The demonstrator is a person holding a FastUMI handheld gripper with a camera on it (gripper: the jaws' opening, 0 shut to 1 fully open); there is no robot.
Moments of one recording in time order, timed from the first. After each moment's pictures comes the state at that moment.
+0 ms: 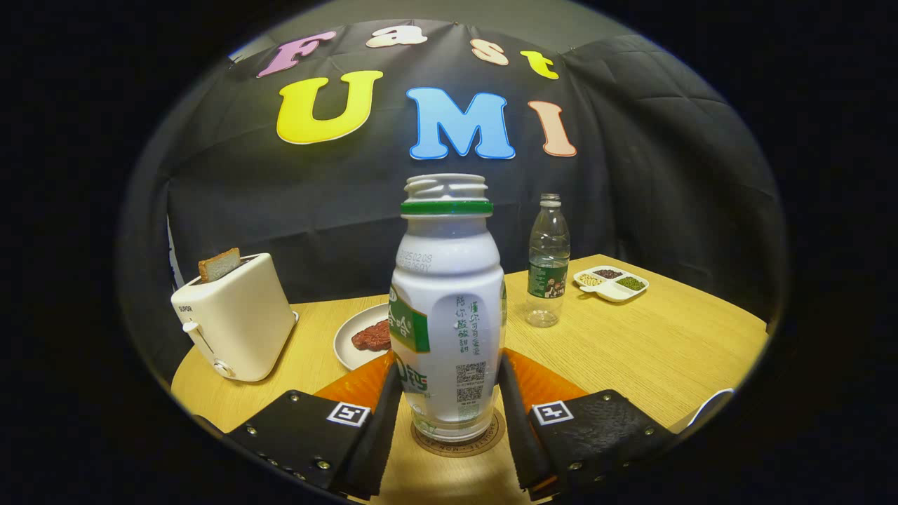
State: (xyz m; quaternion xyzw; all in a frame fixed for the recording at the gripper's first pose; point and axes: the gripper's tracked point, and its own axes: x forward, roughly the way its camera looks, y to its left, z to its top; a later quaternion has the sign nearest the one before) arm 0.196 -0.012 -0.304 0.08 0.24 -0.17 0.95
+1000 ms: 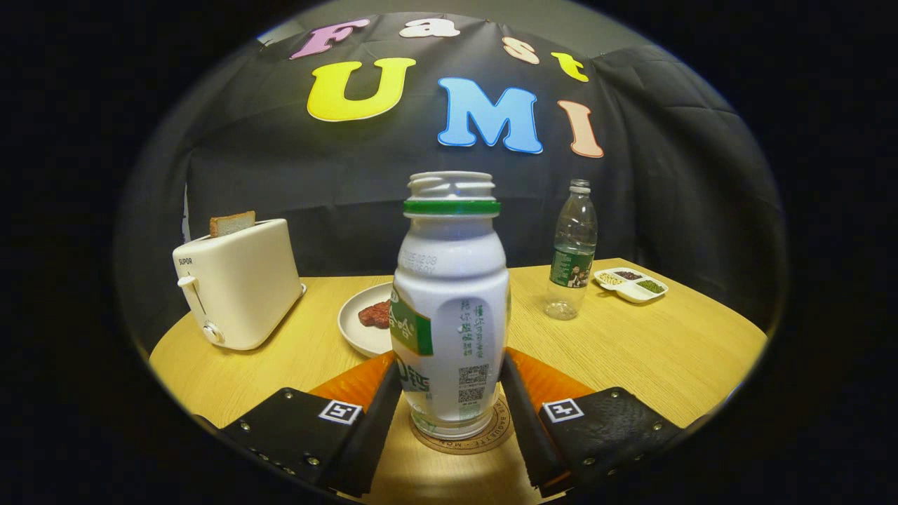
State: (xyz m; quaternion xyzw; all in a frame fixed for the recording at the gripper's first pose) arm 0.191 0.001 -0.341 0.04 0.25 -0.12 0.96
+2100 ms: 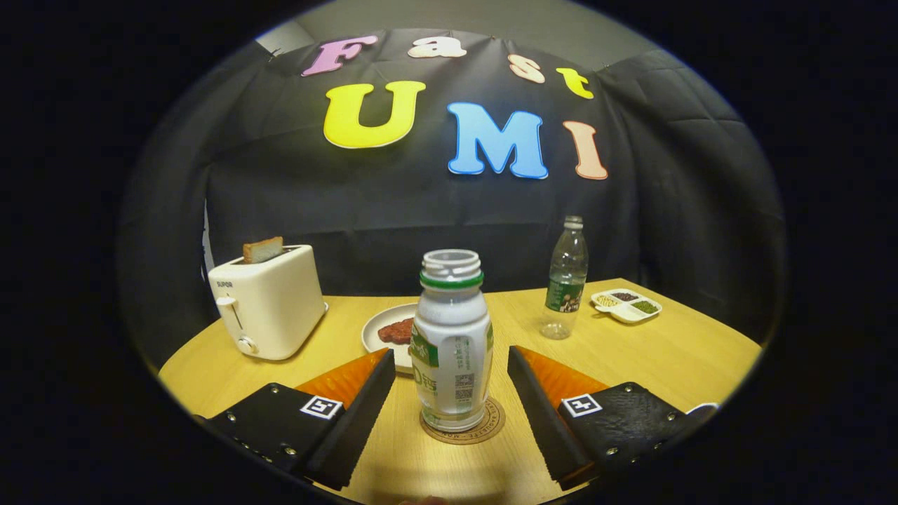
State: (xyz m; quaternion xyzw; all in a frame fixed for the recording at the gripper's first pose) arm 0.163 0.011 -0.267 0.04 0.20 -0.09 0.98
